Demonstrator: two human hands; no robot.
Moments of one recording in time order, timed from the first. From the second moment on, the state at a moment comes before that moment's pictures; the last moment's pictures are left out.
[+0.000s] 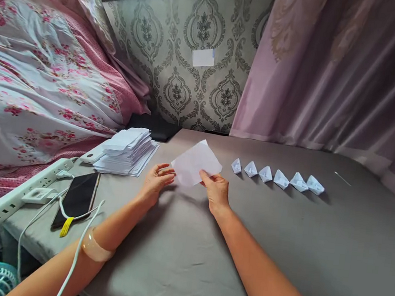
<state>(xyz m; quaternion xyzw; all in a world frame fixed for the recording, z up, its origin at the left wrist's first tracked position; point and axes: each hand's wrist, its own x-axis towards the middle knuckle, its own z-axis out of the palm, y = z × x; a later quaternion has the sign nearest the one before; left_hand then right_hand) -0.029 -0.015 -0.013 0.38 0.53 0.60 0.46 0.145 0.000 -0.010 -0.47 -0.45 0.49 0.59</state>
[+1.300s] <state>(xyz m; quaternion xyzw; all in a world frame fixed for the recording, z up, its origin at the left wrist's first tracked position) -0.029 0.002 -0.025 0.89 0.43 0.12 -0.01 0.151 -0.002 -0.030 -0.48 -0.85 0.05 0.22</state>
